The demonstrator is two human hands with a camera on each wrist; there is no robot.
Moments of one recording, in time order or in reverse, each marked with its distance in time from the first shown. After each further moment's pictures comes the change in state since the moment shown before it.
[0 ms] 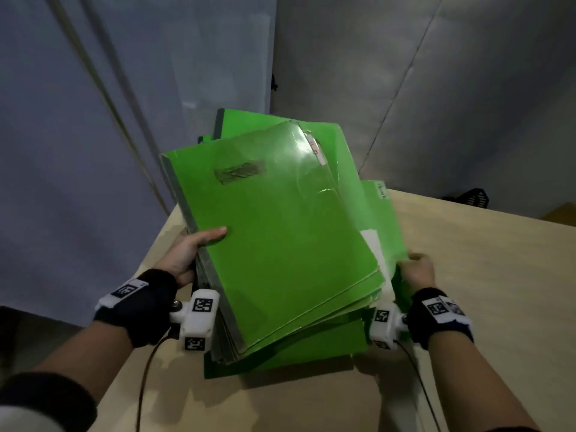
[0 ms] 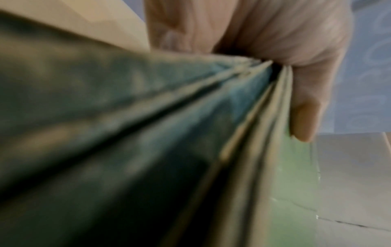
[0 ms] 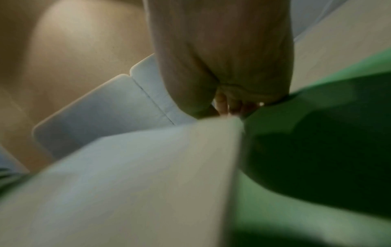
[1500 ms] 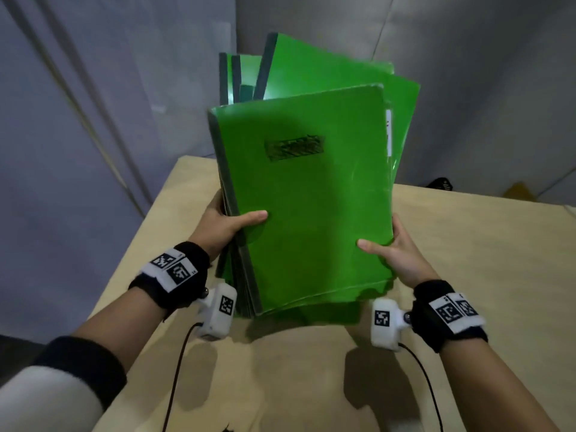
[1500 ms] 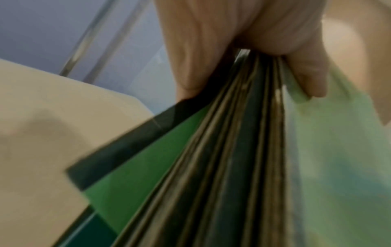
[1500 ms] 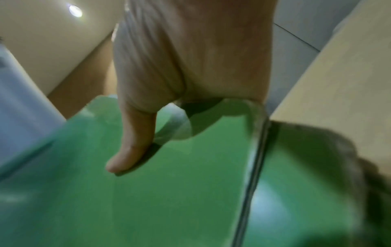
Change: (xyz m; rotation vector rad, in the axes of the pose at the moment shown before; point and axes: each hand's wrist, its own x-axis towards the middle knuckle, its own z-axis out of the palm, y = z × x) left_hand -0.028 0.005 0.082 0.215 -0.135 0.366; right_hand -0.094 -0.029 -0.053 0.145 -0.453 -0.381
